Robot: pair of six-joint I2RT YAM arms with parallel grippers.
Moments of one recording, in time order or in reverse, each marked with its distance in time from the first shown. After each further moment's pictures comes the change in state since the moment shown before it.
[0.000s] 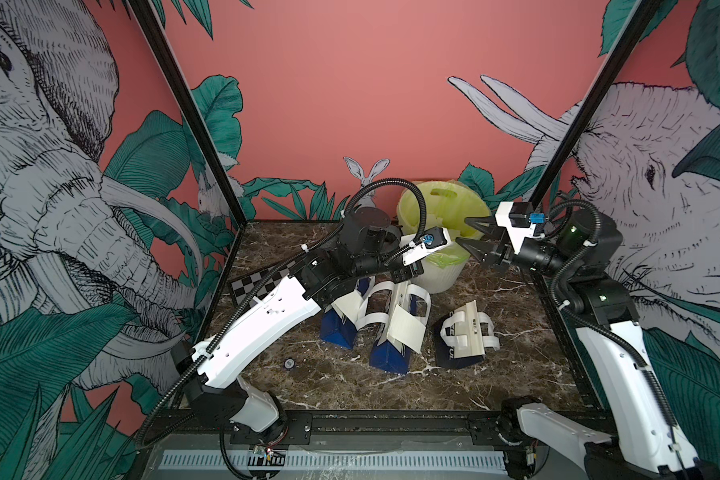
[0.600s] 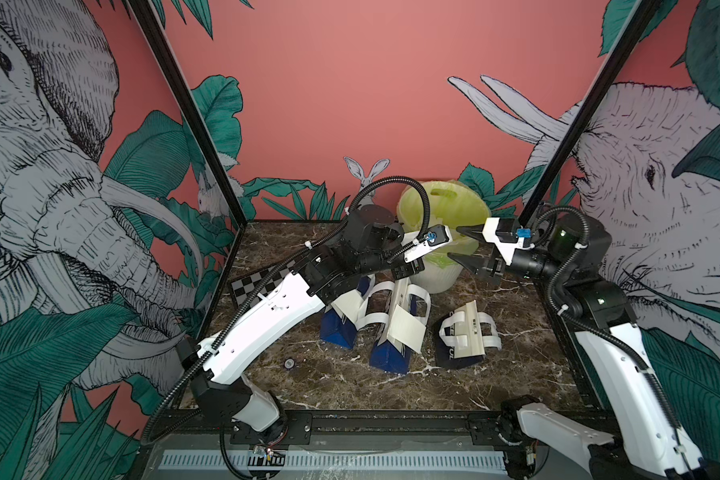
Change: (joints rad) left arm 0.000 0.026 0.033 -0.031 -0.057 0.031; right arm 0.053 -0.046 -0.015 -0.093 0.012 -0.149
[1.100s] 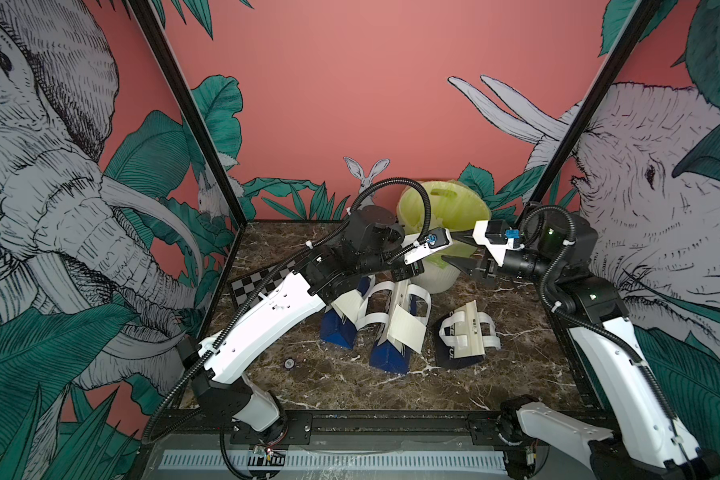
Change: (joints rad) left arm 0.000 0.002 0.000 -0.018 0.034 0.002; right arm 0.044 0.060 0.002 -0.029 0.014 -0.024
